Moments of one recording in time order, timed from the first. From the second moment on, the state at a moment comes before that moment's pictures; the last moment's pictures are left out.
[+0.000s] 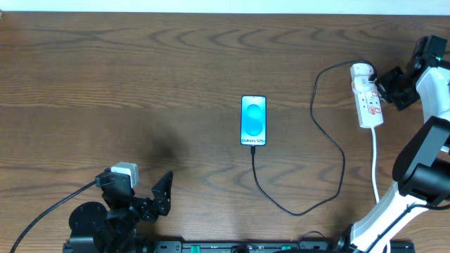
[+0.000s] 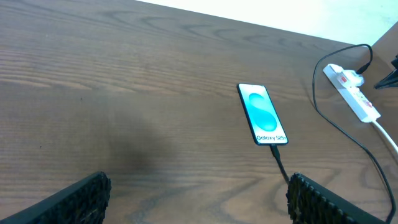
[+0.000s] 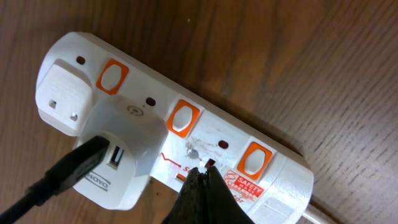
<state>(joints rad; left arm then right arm) 0.00 0.14 0.56 -0.87 0.34 -0.17 -0.37 2.07 1.64 -0.86 -0.08 0.67</state>
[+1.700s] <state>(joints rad) 0.00 0.14 0.56 -0.87 0.34 -0.17 -0.36 1.86 1.68 -0.86 0.09 0.62</state>
